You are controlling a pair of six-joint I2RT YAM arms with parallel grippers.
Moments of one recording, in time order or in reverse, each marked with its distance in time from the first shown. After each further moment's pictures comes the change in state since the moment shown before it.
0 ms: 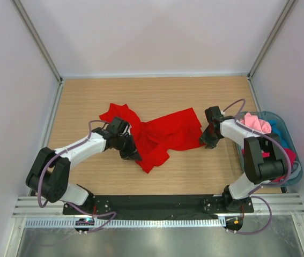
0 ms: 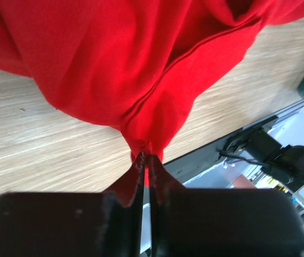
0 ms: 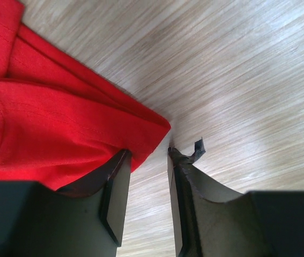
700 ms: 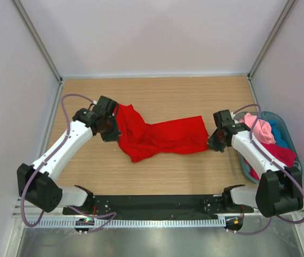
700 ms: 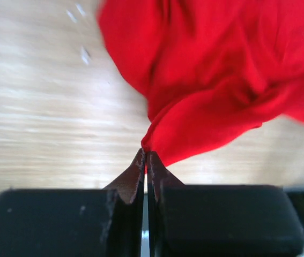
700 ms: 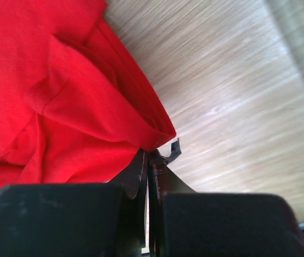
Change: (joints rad) left arm 0.056 -0.106 0.359 -0.498 -0.435 0.140; right arm -0.001 -0.330 -0.088 -0.145 -0.005 0.021
